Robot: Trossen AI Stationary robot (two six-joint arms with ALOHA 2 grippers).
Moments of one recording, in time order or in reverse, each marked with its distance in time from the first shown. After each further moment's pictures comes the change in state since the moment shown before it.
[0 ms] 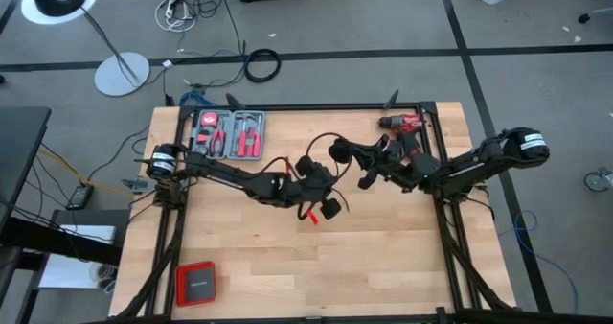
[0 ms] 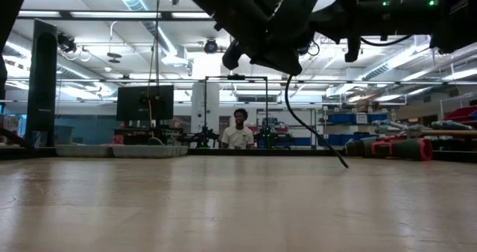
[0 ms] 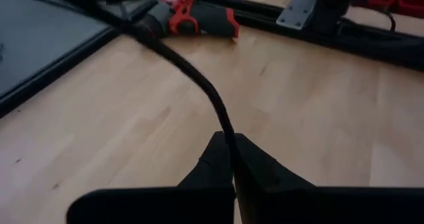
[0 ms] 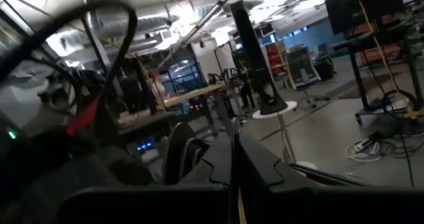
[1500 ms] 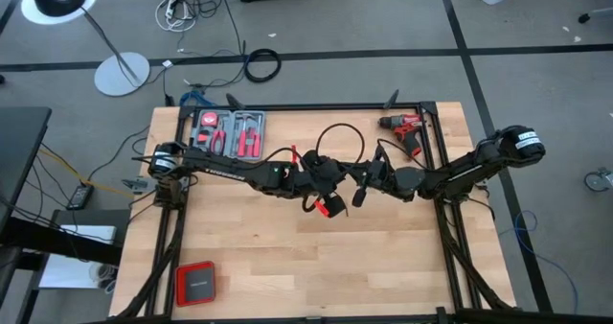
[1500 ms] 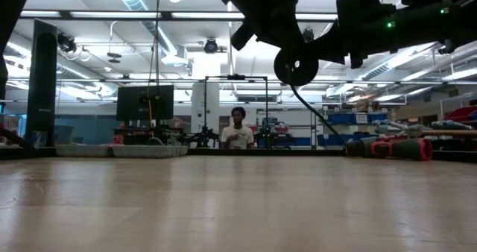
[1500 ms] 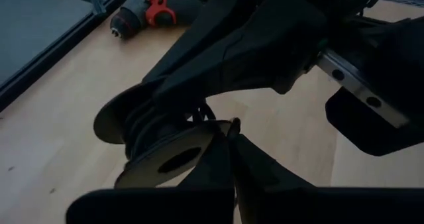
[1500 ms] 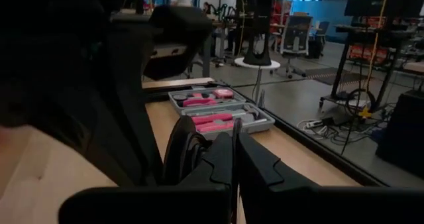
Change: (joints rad) left arm 0.033 0.002 0.222 -0.304 0.130 0.009; right arm 0.114 0.046 0.022 -0.326 0.079 -0.218
